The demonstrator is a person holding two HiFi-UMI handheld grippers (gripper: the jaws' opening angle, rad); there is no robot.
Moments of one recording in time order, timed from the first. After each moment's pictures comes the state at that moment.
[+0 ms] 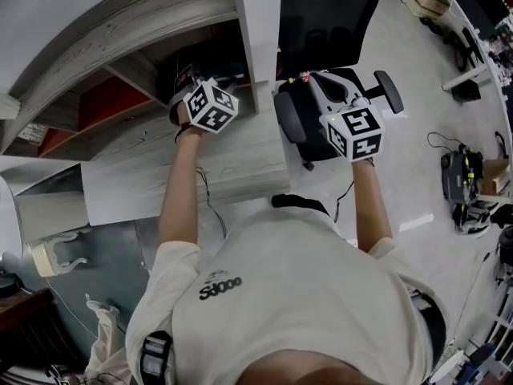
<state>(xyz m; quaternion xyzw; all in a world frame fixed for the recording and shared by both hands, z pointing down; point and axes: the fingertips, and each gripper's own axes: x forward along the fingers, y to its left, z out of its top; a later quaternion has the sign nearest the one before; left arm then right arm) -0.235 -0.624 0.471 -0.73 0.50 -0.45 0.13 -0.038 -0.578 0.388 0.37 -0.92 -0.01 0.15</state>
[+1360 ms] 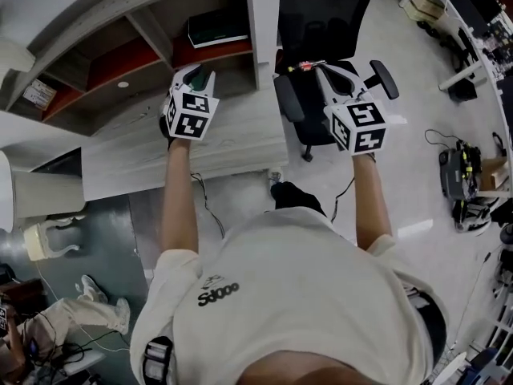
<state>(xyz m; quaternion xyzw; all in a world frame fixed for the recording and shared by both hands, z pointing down) -0.248 -0.461 0.444 -0.75 0.58 -0.32 0.05 -0.004 -0.460 0.375 0.41 -0.90 -0.02 0.13</state>
